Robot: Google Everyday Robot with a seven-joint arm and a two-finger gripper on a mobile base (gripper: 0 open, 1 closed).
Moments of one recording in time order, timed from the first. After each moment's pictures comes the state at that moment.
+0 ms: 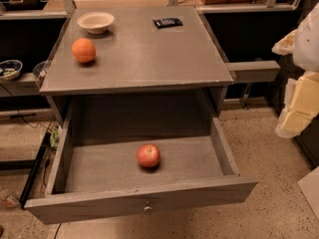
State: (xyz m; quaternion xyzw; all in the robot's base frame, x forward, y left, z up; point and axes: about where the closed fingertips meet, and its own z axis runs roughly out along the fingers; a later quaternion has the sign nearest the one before) arm 0.438 -0.217 0.976 -0.60 0.78 -0.03 0.16
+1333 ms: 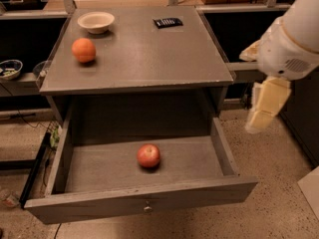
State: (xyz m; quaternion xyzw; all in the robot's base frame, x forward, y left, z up) arm 0.475 -0.181 0.941 -0.64 0.75 0.00 0.18
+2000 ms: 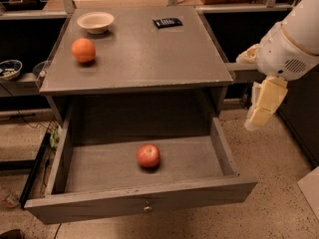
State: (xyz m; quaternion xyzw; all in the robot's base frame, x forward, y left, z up) arm 0.490 -0.185 0.925 -0.64 0.74 0.05 0.19
